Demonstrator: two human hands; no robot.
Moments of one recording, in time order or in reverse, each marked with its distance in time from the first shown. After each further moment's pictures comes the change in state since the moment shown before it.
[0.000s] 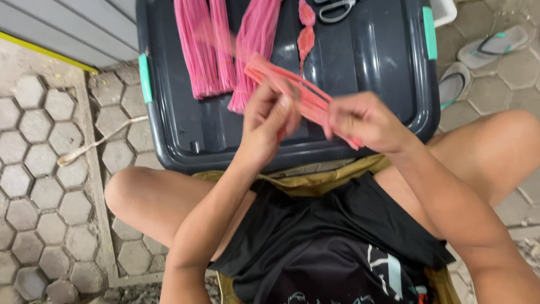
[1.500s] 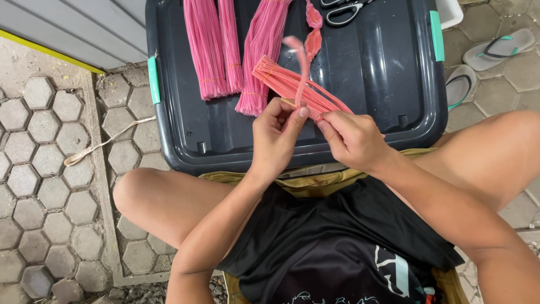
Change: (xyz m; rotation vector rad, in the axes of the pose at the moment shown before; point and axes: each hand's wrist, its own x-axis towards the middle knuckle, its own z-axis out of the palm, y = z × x) left_hand -0.025 -0.019 -0.002 0.465 0.338 -0.123; right_hand -0.009 0.043 0.033 -0.805 0.297 -0.420
